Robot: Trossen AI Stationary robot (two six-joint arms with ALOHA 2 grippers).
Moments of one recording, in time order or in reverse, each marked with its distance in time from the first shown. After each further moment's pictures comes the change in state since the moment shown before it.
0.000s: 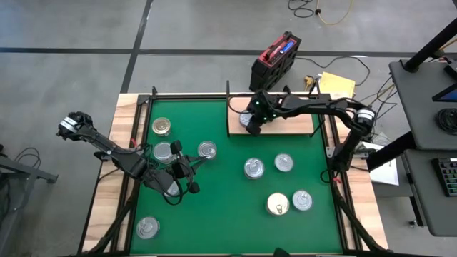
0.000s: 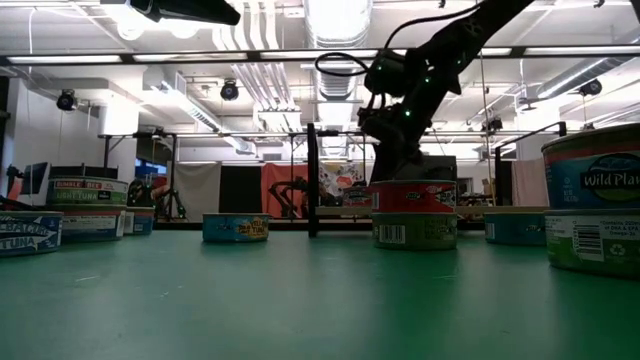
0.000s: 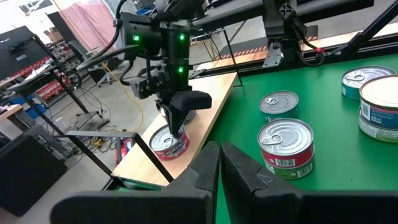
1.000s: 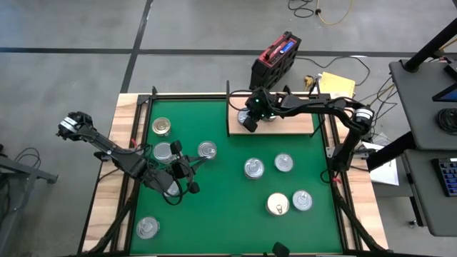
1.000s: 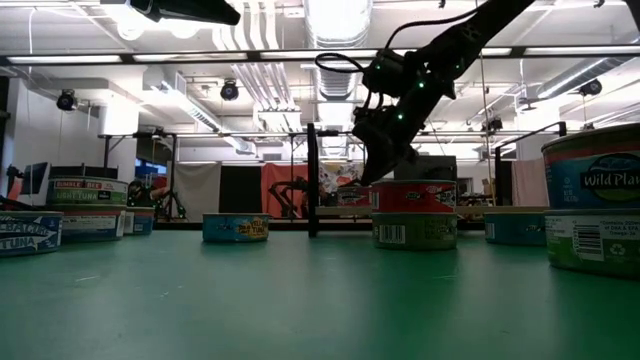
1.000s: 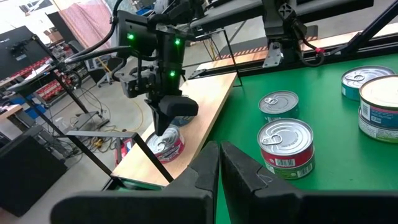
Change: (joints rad) left arm 0.000 0.000 0.000 0.000 0.000 0.000; right arm -0.013 0.014 -0.001 0.118 0.077 -0.001
